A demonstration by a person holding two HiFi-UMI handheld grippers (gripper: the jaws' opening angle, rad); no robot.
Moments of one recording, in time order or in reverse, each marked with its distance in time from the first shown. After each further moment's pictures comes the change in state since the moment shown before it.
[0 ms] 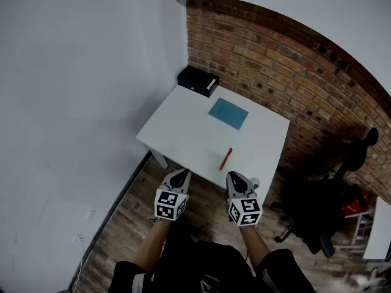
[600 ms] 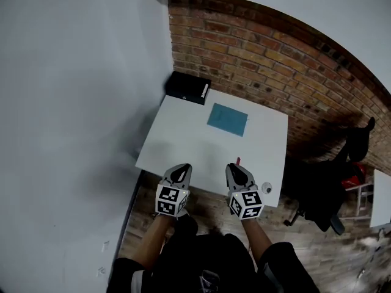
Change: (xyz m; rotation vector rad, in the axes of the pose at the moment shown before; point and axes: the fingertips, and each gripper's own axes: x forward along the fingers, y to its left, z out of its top) left arm 0.091 0.131 0.053 0.062 0.048 -0.218; right arm 0.145 0.015 0.053 0.022 0.002 -0.170
